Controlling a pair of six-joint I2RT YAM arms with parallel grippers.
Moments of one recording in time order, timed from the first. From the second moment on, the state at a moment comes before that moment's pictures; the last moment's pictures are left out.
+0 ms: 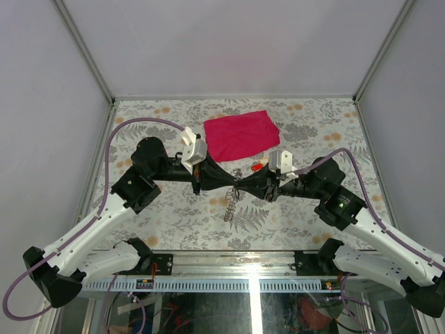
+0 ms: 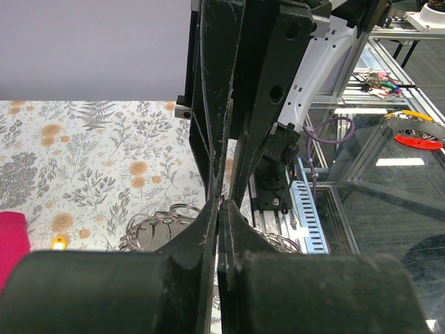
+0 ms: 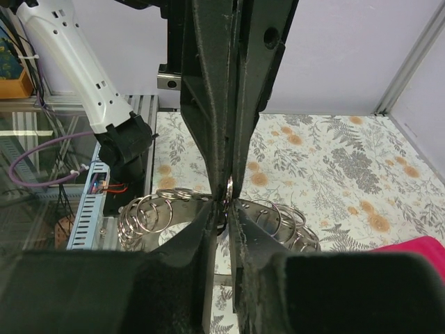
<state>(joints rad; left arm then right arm) -0.70 0.99 0.99 0.05 0.92 -0.09 0.83 0.84 0.84 0.07 -0.63 -0.08</state>
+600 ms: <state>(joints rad) -0.70 0.98 0.99 0.05 0.90 -0.08 0.83 0.90 1.03 -0.25 -0.63 -0.13</state>
